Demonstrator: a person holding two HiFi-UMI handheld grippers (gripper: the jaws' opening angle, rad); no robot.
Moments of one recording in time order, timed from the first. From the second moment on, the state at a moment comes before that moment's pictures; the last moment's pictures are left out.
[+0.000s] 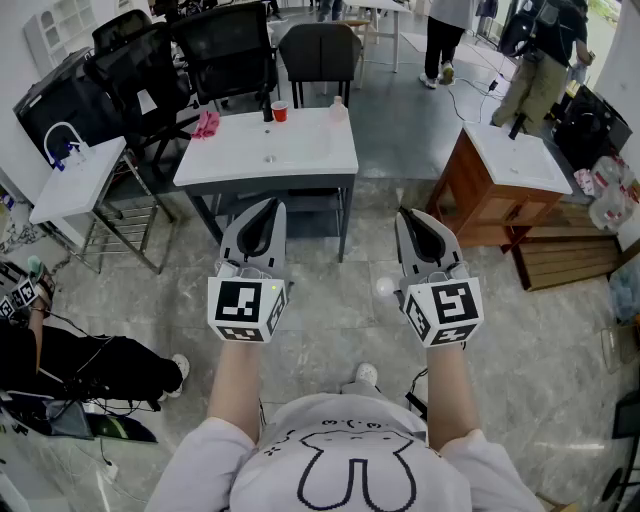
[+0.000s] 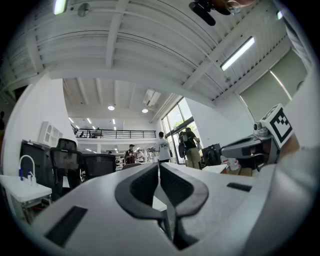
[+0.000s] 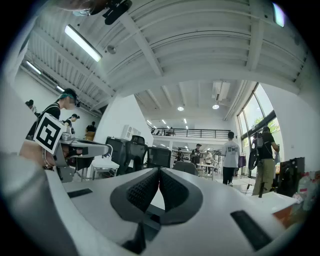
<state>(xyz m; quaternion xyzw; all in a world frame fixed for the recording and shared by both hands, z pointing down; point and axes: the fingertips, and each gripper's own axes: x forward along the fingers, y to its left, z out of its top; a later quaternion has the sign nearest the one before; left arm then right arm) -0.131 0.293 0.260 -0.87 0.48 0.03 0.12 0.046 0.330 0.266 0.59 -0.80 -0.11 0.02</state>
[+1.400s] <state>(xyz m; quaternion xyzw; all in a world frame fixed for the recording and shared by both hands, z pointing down) -0.099 0.086 0.270 -0.86 0.50 0.02 0.11 0.090 0.114 0.272 0.57 -0.81 -0.10 -0.02</state>
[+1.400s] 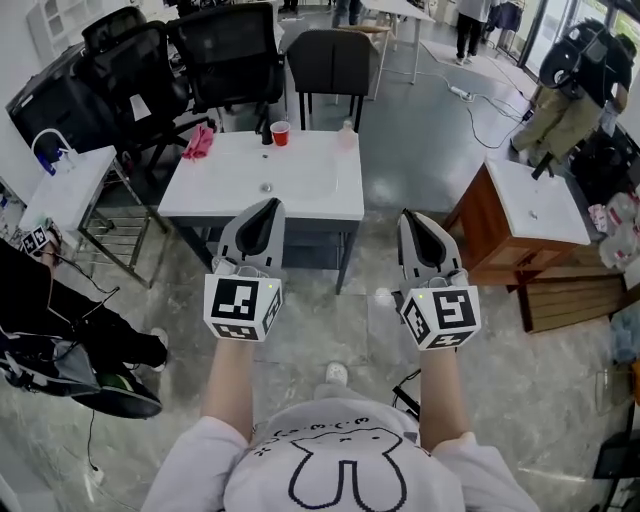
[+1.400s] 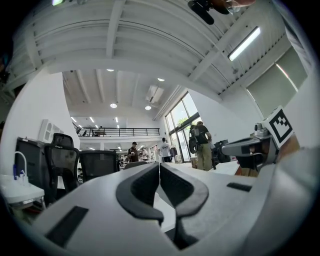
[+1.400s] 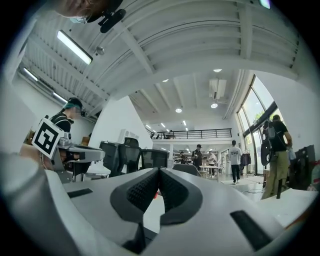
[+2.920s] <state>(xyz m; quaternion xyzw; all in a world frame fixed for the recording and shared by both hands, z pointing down) -0.044 -0.238 0.331 -0.86 0.51 -0.01 0.06 0.140 -0.212 0.343 0.56 -0.83 -0.04 -0.01</state>
